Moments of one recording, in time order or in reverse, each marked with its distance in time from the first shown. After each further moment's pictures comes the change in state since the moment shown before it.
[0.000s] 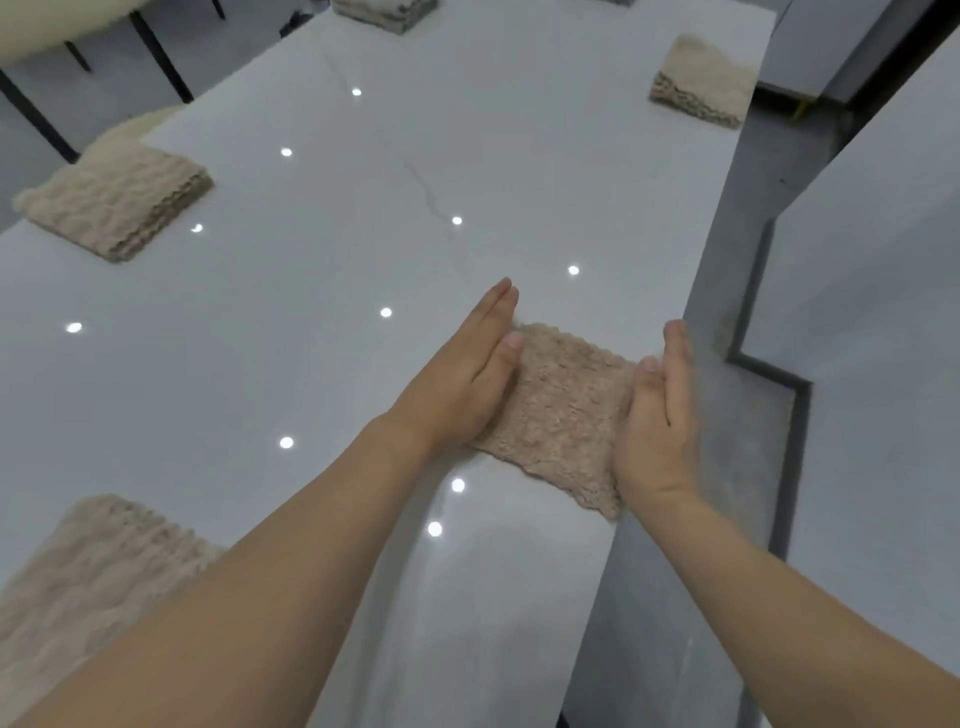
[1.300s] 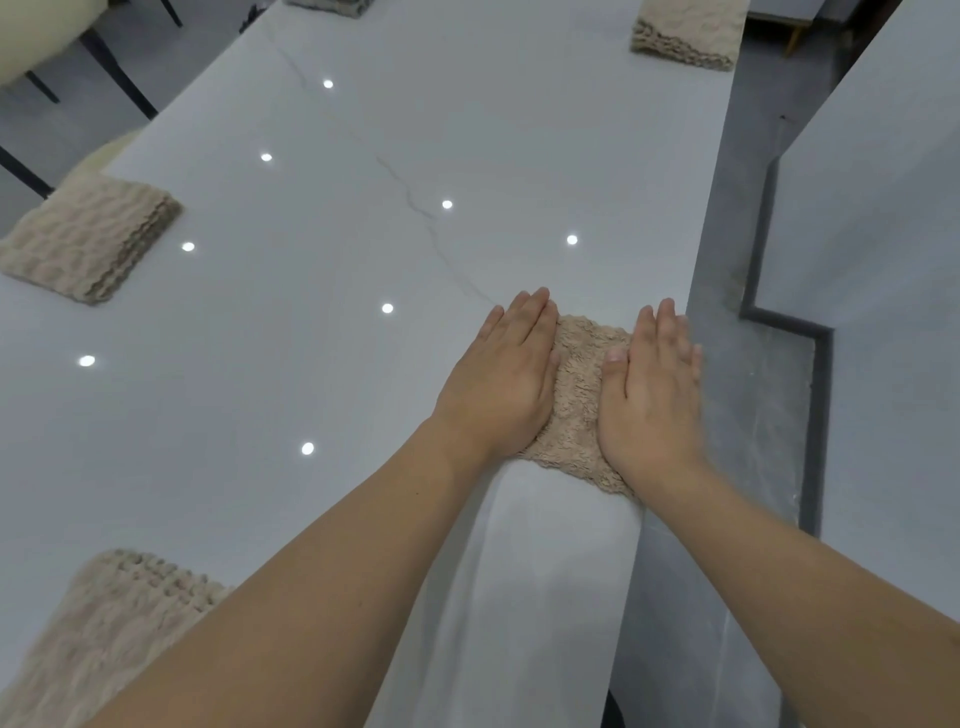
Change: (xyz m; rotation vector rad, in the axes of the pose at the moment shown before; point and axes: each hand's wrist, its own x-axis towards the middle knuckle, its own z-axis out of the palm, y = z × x) left_hand 0.027 -0.005 0.032 0.539 -0.038 0.218; right_hand 0.020 0.019 0.015 -0.733 -0.083 -0.119
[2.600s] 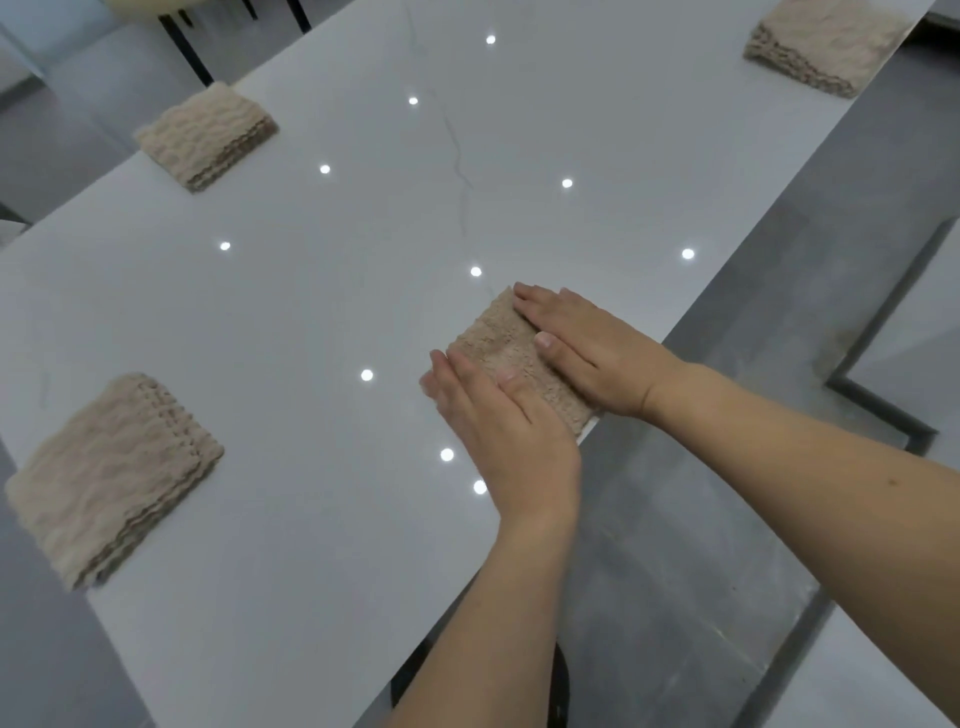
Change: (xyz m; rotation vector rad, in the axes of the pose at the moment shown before) left_hand 0.003 0.148 0.058 -0.515 0.844 -1.118; right_hand 0.097 0.025 -0.031 0.092 -0.675 -1.080
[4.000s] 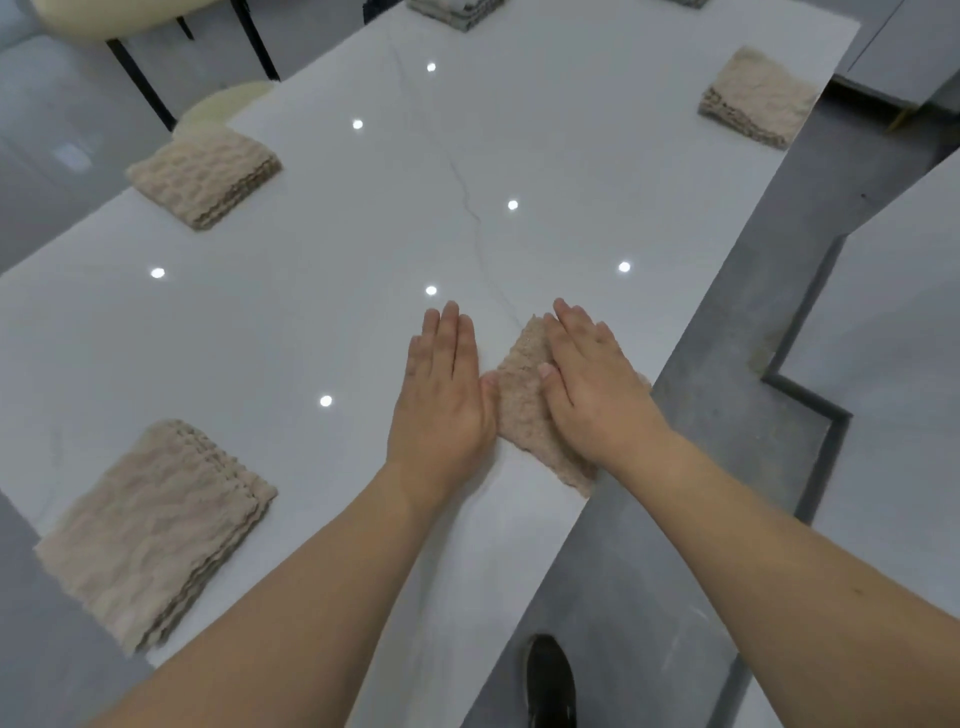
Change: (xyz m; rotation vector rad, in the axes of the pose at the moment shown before) left_hand 0.117 -0.034 -0.092 0.657 -0.313 0.871; right_hand 0.008 -0.096 0.017 -0.214 0.247 0.472
